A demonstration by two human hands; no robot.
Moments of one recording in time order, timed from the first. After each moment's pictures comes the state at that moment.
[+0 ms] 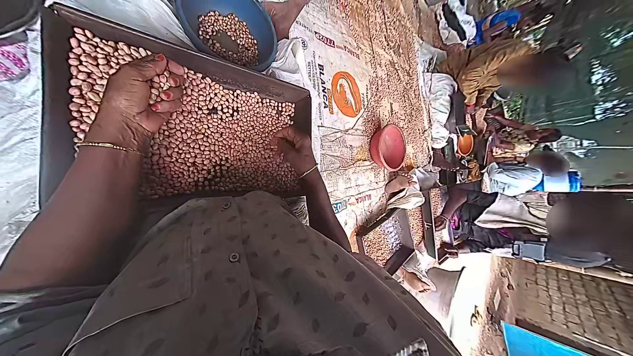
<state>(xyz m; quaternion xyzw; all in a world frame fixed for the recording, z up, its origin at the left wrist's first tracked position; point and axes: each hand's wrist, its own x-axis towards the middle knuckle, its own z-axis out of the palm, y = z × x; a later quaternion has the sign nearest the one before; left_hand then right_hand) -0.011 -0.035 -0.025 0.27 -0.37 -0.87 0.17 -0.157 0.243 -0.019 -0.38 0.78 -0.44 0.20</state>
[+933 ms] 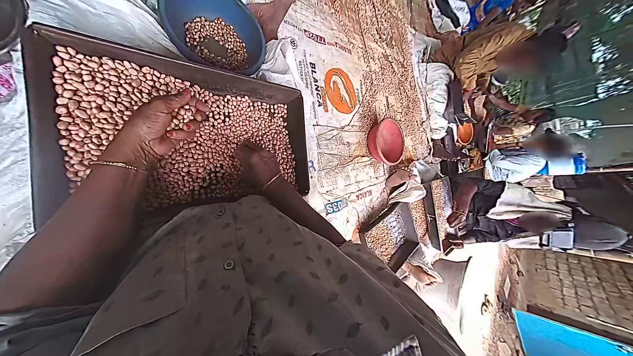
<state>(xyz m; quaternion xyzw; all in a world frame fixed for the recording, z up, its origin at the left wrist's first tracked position) -0.020 -0.011 -0.028 0.28 -0.44 -0.86 0.03 -0.106 0.204 -0.045 -0.51 0.85 -0.14 0.08</state>
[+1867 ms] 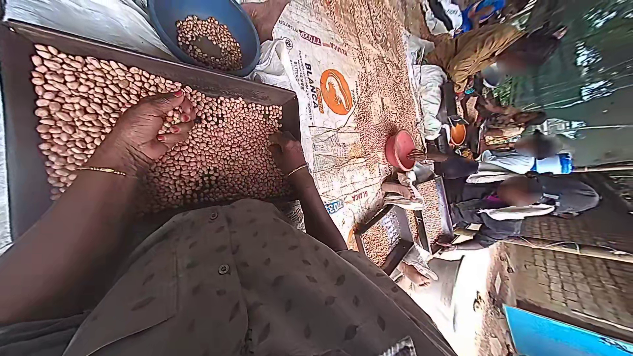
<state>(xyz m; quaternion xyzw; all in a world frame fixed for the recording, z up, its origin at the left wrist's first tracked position) -0.021 -0.009 -0.033 0.22 -0.44 -0.87 0.06 -0.175 0.243 -0.027 -0.36 0.91 -0.17 0.10</state>
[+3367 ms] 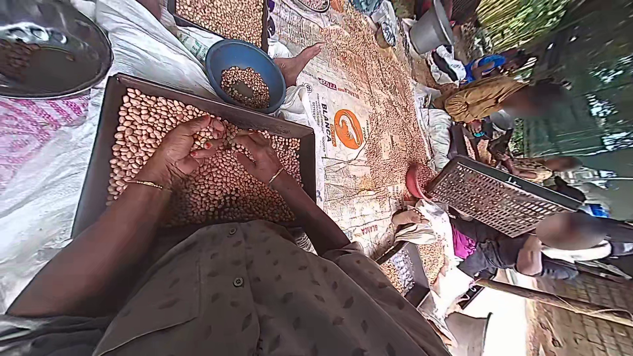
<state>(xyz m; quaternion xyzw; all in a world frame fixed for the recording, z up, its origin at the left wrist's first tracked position) -0.015 -0.017 -0.025 0.26 -0.35 -0.89 0.11 -0.156 0.138 -0.040 -0.63 0.74 -0.24 0.03</state>
